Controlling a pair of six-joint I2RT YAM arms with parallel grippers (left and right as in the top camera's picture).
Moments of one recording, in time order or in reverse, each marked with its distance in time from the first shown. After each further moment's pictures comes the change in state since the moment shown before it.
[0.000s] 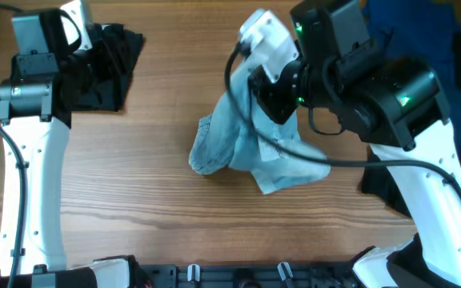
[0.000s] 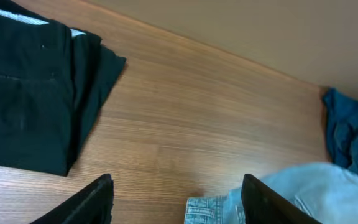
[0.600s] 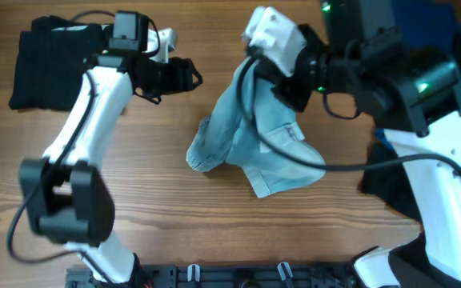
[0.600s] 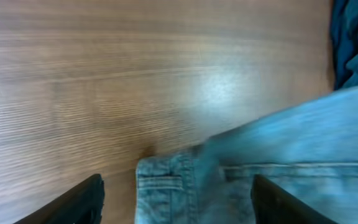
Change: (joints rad) left arm -0.208 0.399 0.005 -0.001 0.200 0.060; right arm -0.133 0.002 -0.001 0.051 -0.181 -0.250
